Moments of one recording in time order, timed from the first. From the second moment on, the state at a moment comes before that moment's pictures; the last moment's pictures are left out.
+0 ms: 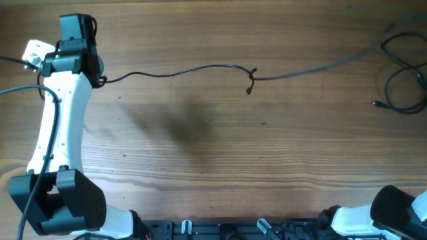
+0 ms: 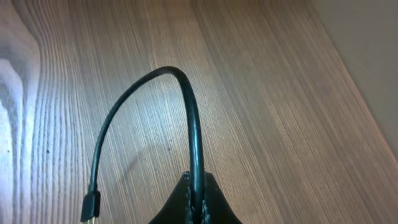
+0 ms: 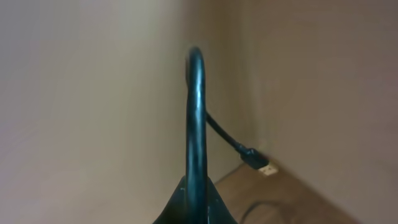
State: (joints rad) left arm 0.11 1.67 1.48 -0.88 -0.67 -1.05; right arm -0.53 1.62 2.28 -0.80 0.01 0.28
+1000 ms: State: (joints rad) left arm 0.12 1.67 1.48 -0.79 0.32 -0.48; right arm 0.01 1.87 2.28 -1.36 -0.50 0.15
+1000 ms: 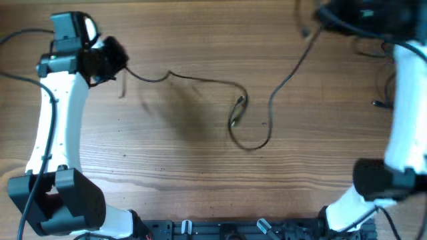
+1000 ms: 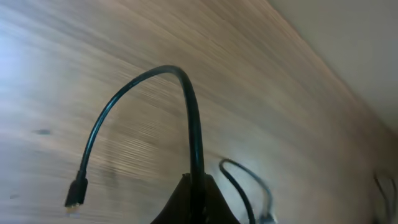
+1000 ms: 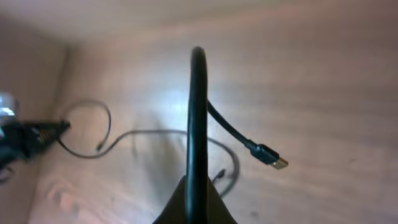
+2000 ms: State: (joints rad) left arm 0.03 1.67 1.48 -0.82 0.21 -0.44; right arm 0.30 1.97 2.26 -1.60 -0.27 0.12
